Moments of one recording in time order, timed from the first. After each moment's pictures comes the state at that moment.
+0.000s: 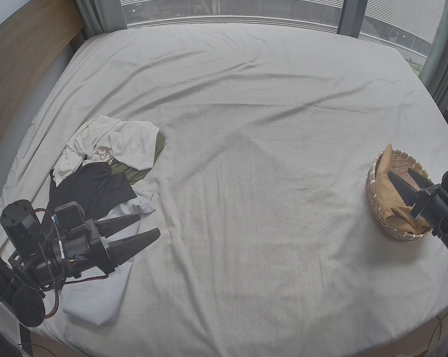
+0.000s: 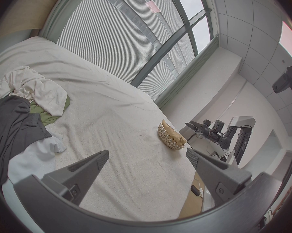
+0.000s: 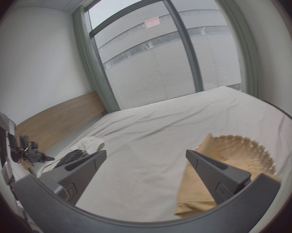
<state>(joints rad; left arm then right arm) -0.24 1.75 -0.17 -1.54 -0.67 -0.36 0.02 1.59 -0.18 -1.53 0.38 0.23</state>
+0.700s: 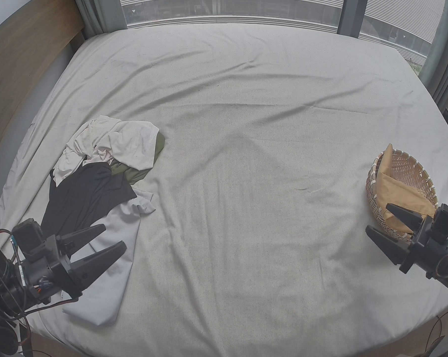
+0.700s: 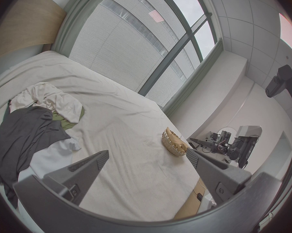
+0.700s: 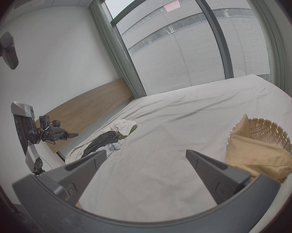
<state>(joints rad) -0.24 1.34 -0.02 -1.32 -0.52 -0.38 0.26 1.34 -0.02 -1.32 0.37 0.15</state>
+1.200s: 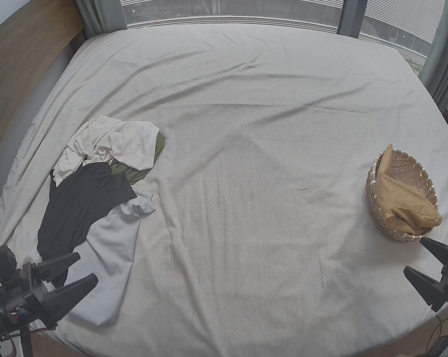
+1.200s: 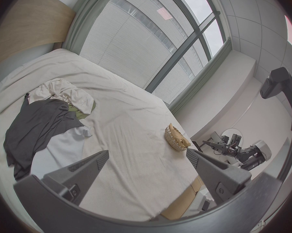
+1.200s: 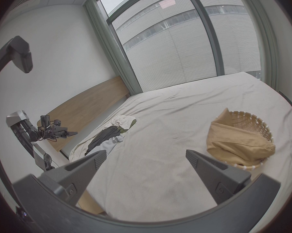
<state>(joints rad) -0.19 0.93 -0.02 -0.83 -0.52 -0.38 0.18 0.70 -0.02 -0.63 0.36 0.15</state>
